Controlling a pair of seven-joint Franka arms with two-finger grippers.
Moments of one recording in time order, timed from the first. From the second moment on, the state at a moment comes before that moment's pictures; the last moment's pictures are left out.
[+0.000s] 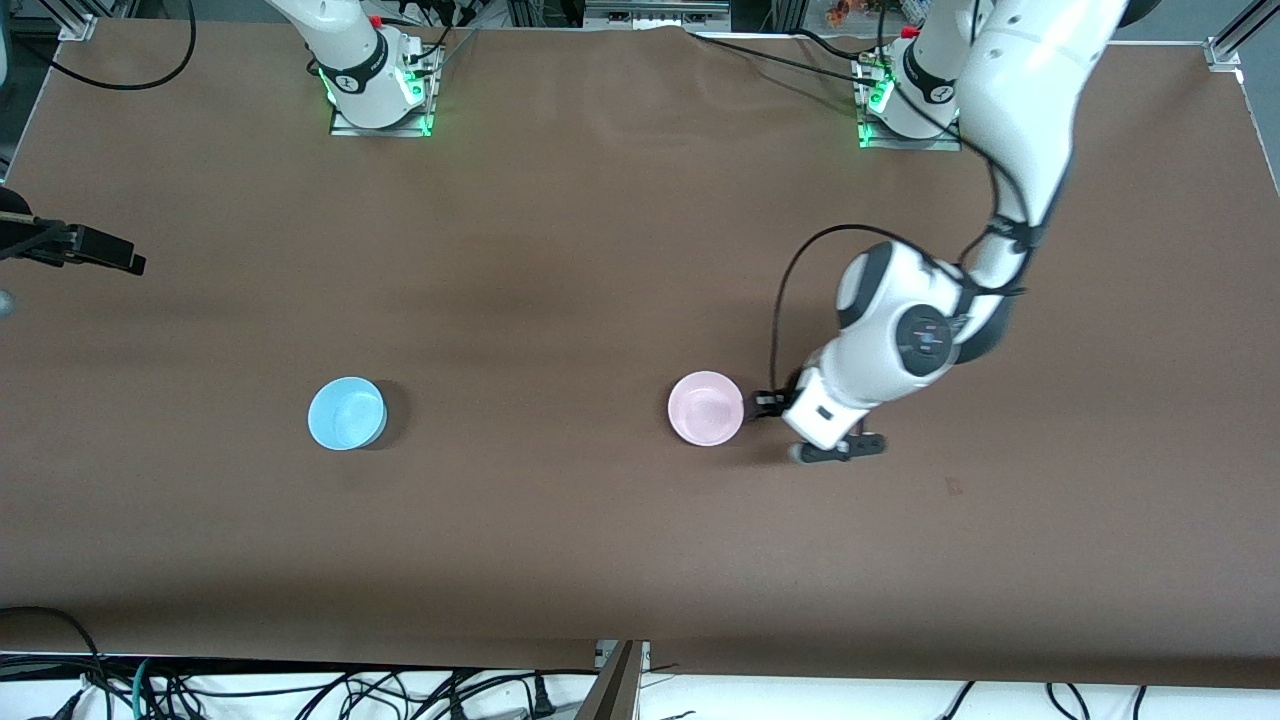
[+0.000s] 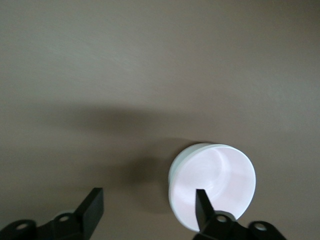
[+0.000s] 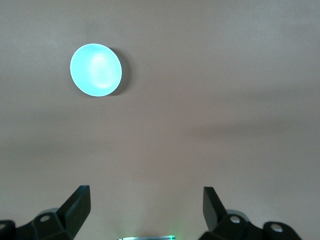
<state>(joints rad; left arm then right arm) -0.16 0.60 -0.22 -1.57 -0.16 2.20 -0.46 0.04 0.13 -0.19 -1.57 0.01 1.54 -0.05</state>
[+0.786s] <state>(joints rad) 0.09 0.24 -0.01 -1.56 -0.07 1.77 -0.18 0.04 0.14 -0.18 -1.57 0.02 1.56 -0.05</state>
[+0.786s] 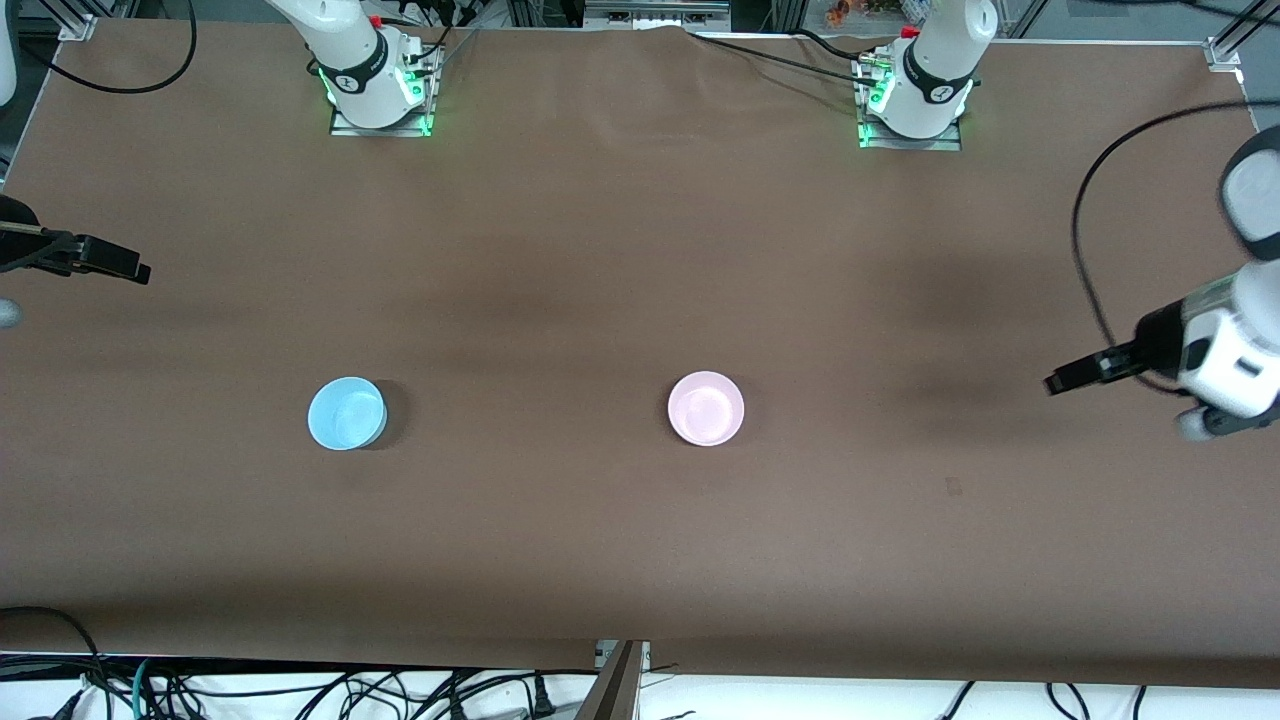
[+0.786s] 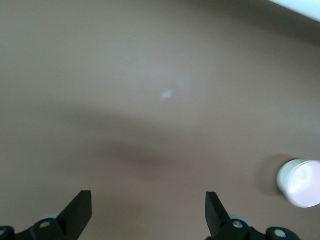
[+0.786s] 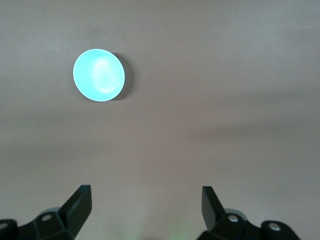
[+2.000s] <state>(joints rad) 0.06 0.17 -0.05 -1.48 0.00 1.57 -0.09 0.11 0.46 -0.16 -1.59 0.08 1.98 0.00</state>
